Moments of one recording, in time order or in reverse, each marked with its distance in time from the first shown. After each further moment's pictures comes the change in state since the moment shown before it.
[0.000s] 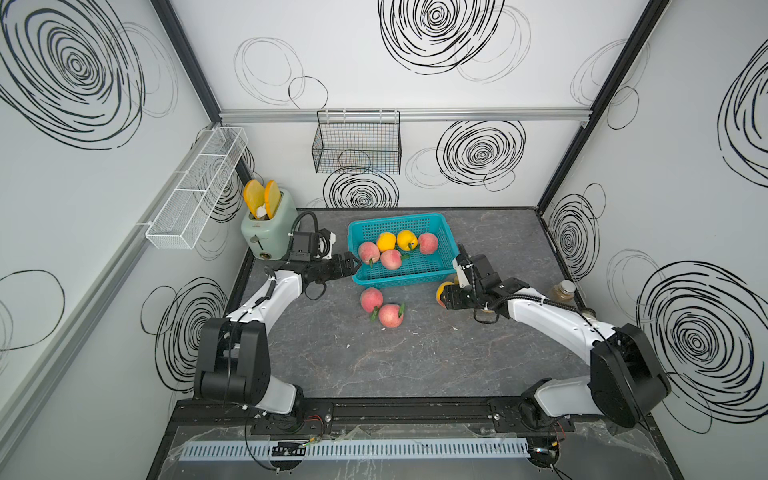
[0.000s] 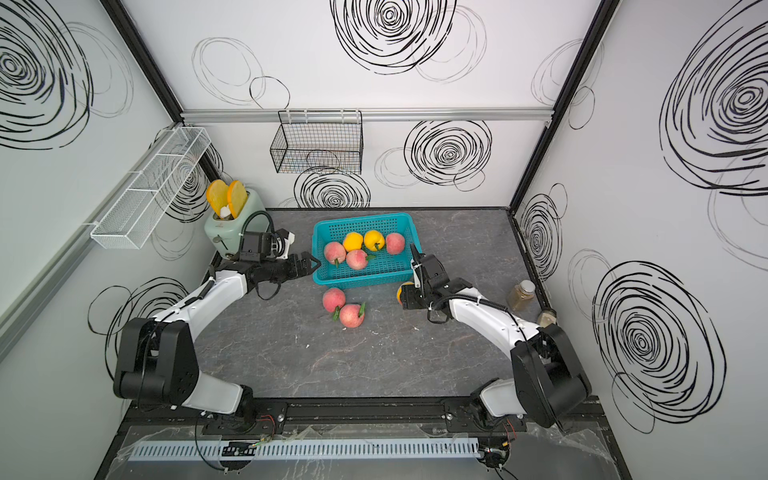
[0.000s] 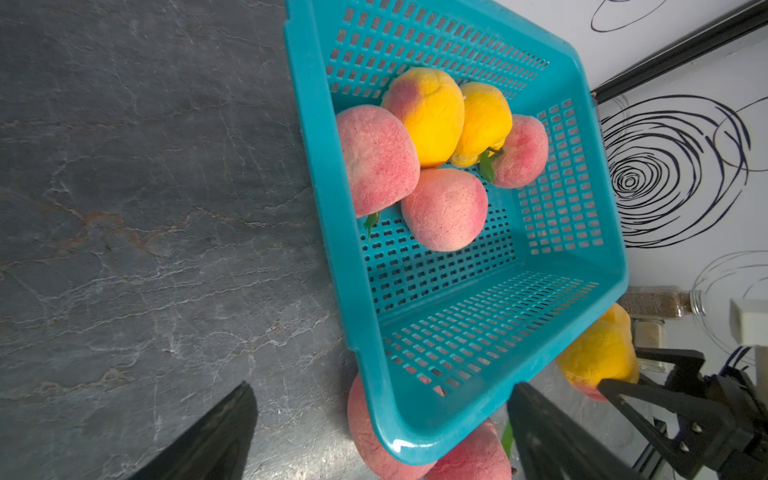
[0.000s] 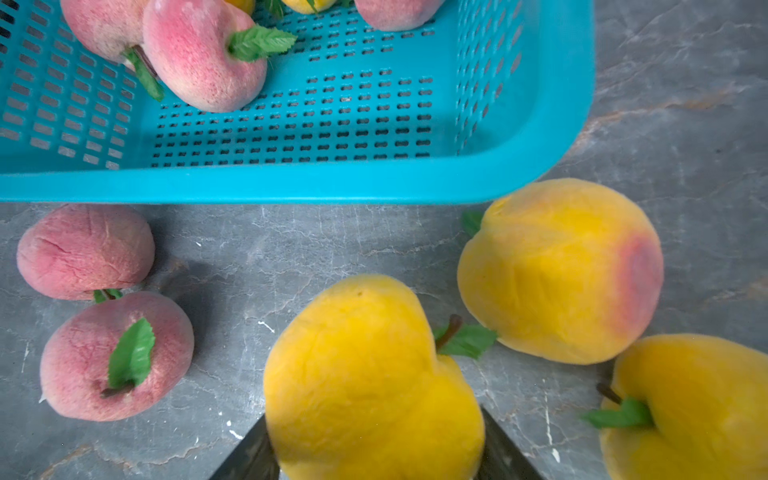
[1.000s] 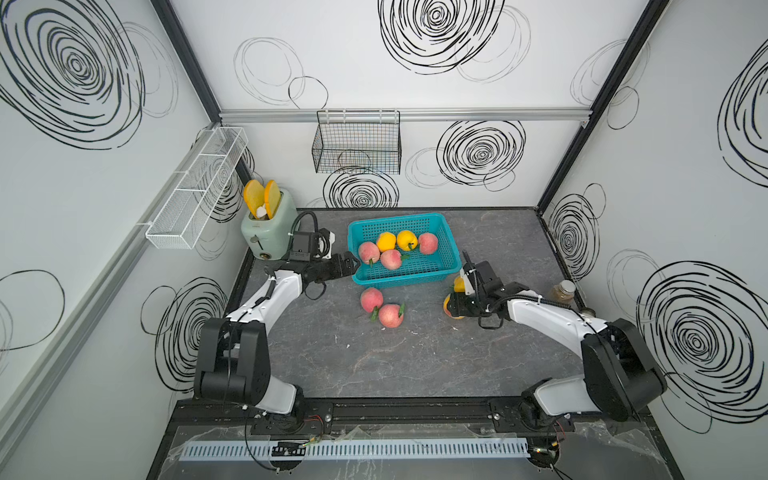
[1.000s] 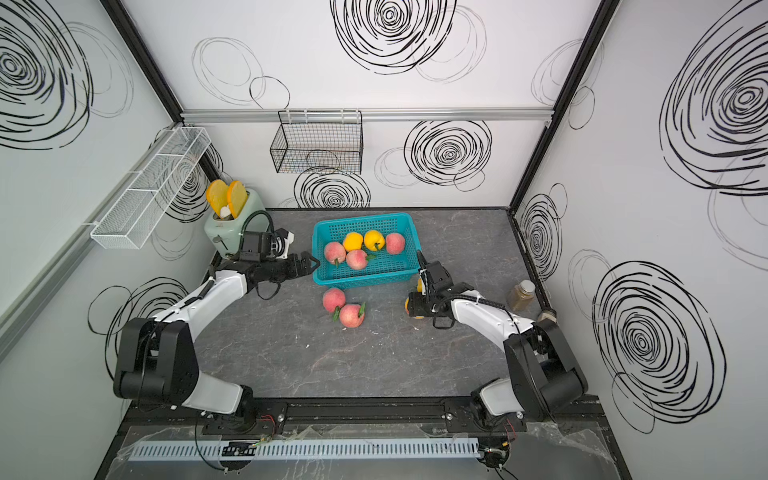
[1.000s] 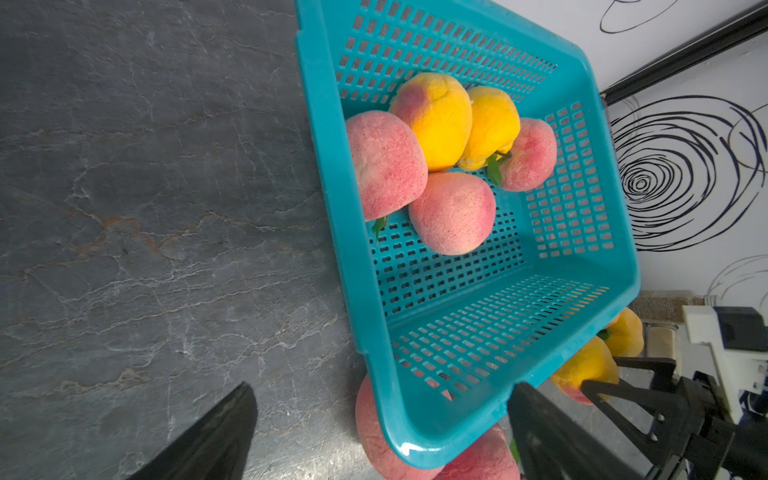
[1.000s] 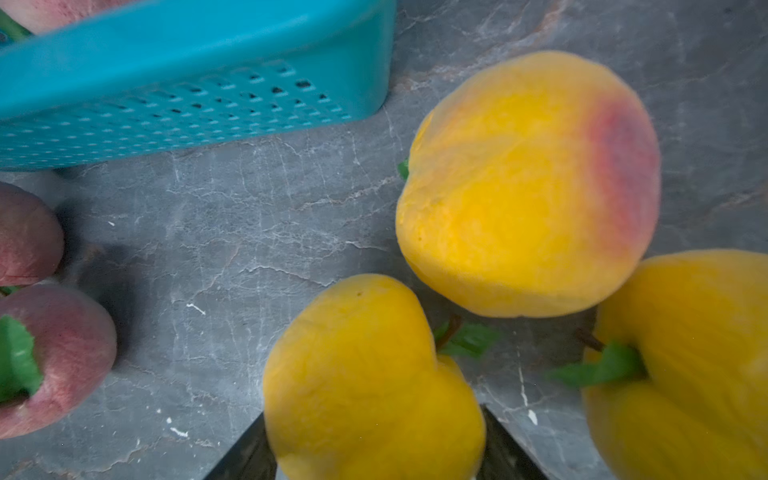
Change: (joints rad) left arm 0.000 0.000 0.003 -0.002 -0.022 0.008; right arm -0.055 0.035 -0.081 0.001 -0.026 0.053
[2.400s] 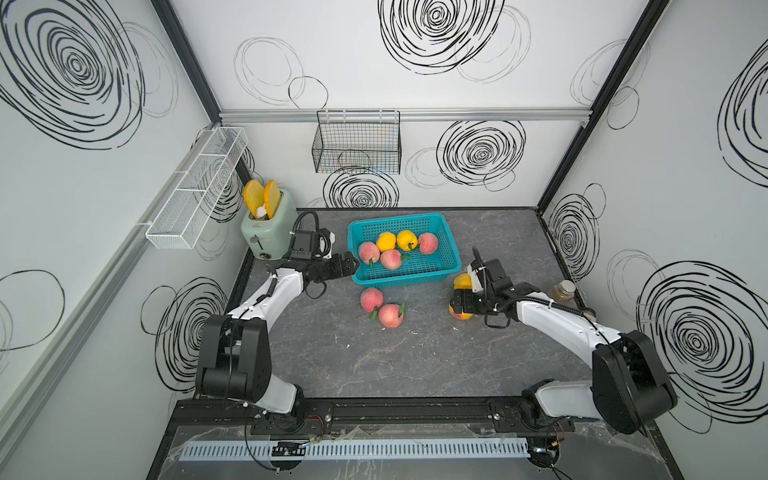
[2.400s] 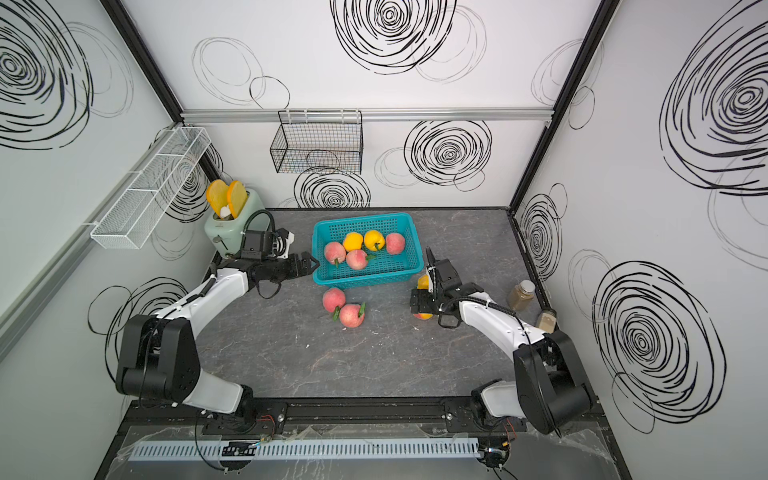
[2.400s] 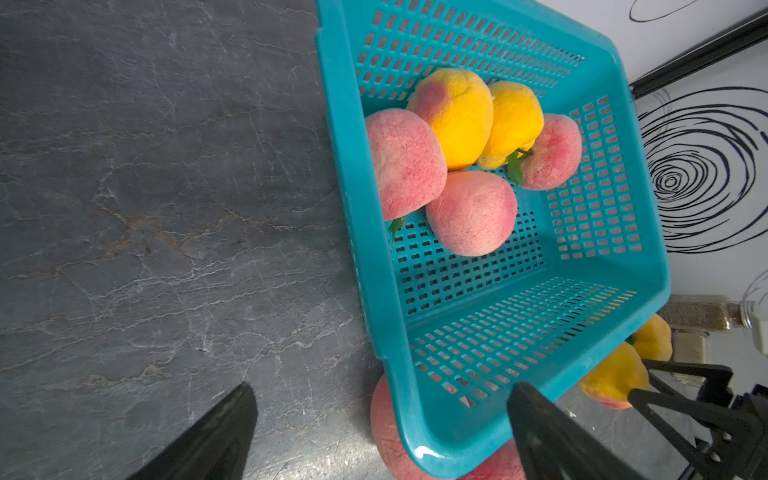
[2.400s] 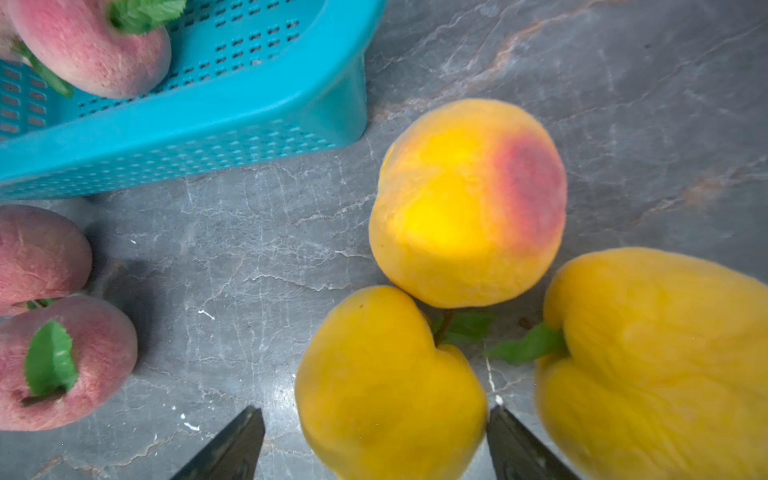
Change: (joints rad) left arm -0.006 0.017 0.018 -0.025 -0.042 0.015; right arm -0.047 -0.060 -0.006 -0.024 -0.016 -0.010
